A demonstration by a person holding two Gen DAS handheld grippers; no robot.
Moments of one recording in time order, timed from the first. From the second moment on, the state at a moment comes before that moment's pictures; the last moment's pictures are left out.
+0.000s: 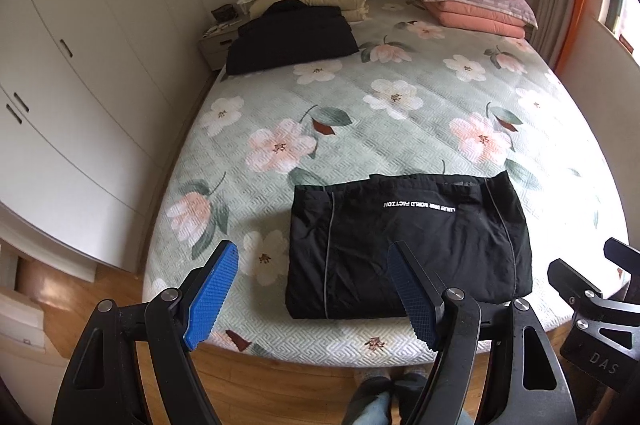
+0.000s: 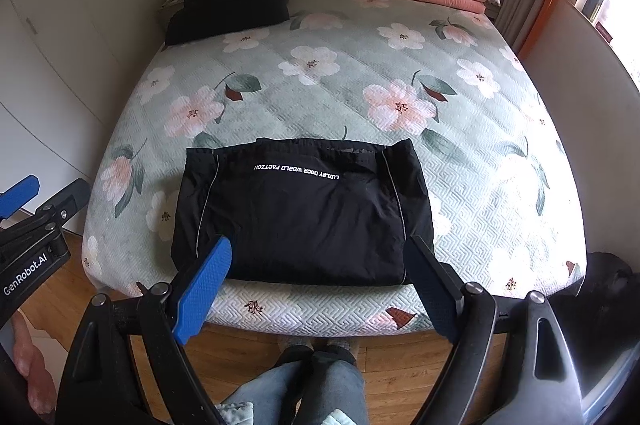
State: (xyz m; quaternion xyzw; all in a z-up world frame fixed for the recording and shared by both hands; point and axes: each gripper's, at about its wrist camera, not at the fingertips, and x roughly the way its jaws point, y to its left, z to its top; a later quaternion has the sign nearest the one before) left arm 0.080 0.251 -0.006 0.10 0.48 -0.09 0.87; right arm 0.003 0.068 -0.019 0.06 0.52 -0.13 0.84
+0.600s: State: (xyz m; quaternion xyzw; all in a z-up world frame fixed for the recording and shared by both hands) left arm 0.075 0.241 -0.008 0.12 0.47 -0.11 0.87; right arm 0.003 0.064 -0.025 0.07 0.52 -0.14 0.84
